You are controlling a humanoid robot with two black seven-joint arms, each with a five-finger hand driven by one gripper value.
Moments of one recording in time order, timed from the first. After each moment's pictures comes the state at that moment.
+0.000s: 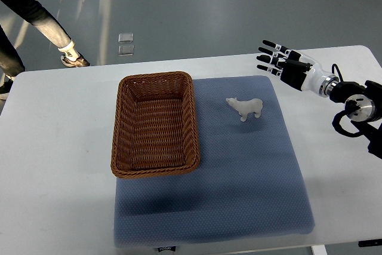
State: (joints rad) left arm 0.04 0.00 -0.16 -0.15 0.04 -0.01 0.09; right arm 0.81 -0.35 0.53 0.58 0.01 0.46 0.10
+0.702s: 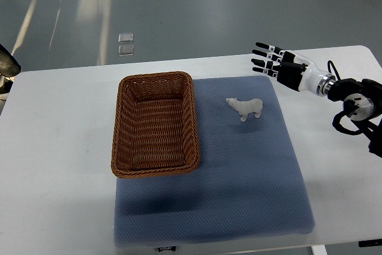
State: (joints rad) left arm 0.04 0.00 -0.16 -0.16 0.04 -0.01 0.09; right arm 0.82 -0.35 0.53 0.59 -0.13 0.49 0.11
